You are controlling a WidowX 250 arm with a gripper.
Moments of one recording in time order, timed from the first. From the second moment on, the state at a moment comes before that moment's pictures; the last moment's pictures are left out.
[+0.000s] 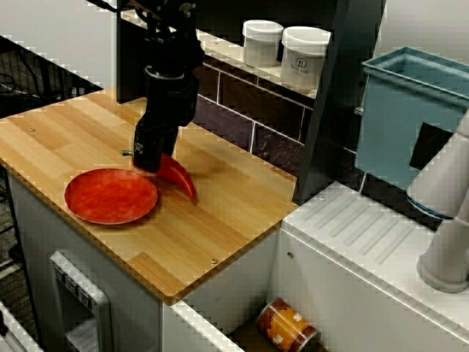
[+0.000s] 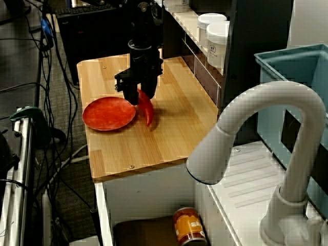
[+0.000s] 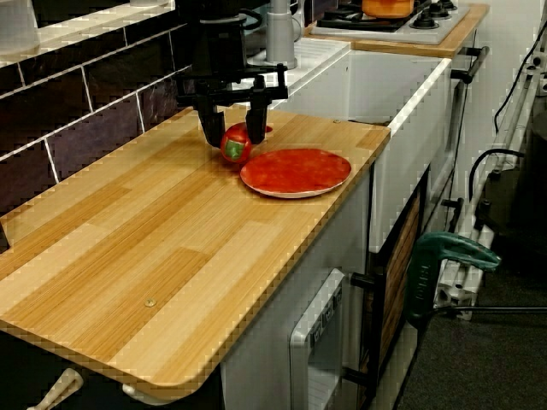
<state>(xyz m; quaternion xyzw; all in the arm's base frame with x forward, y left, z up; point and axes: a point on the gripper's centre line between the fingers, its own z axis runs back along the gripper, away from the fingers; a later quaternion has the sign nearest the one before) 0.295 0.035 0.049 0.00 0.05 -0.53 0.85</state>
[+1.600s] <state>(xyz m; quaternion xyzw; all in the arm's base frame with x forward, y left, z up) 0.287 0.042 0.071 0.02 0.01 -0.50 0.86</state>
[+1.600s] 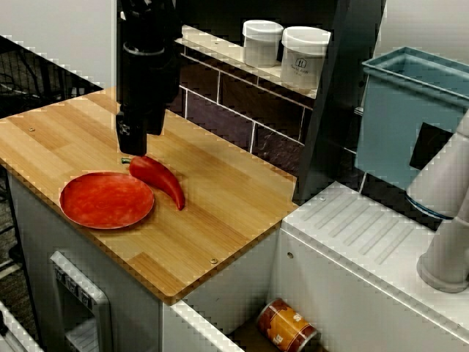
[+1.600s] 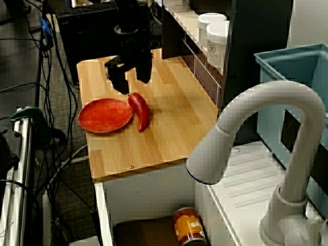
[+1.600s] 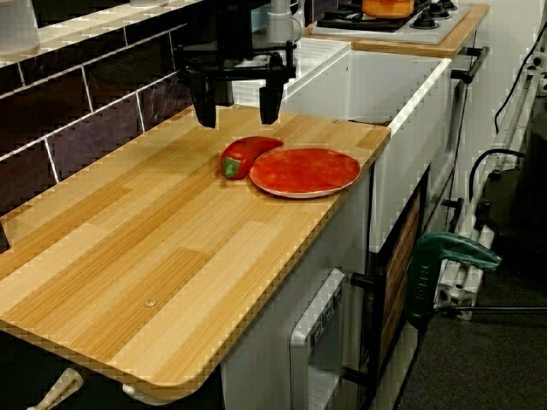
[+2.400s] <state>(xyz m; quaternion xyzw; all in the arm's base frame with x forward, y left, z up) 0.295 0.034 0.035 0.02 0.02 -0.49 0.87</state>
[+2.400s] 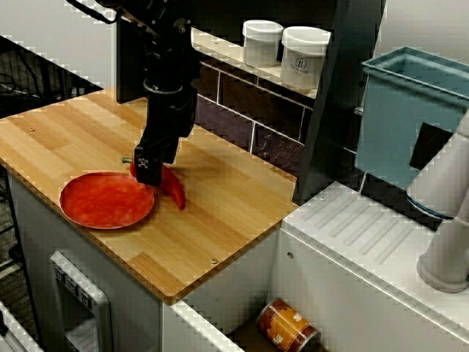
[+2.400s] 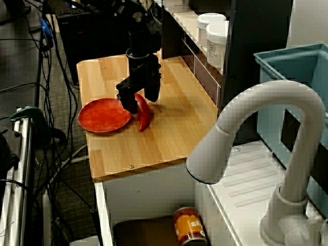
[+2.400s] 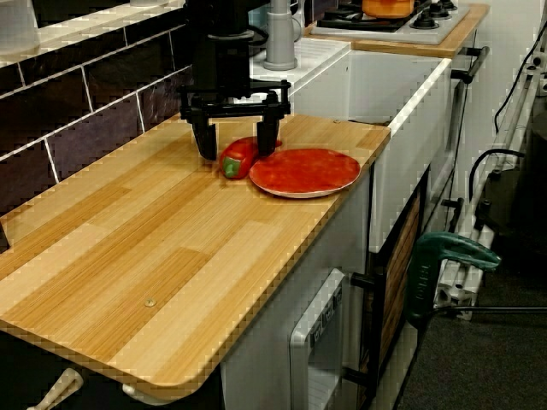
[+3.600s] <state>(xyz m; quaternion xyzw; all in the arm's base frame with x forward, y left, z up) 0.299 0.050 0.043 0.00 0.04 -0.46 0.89</state>
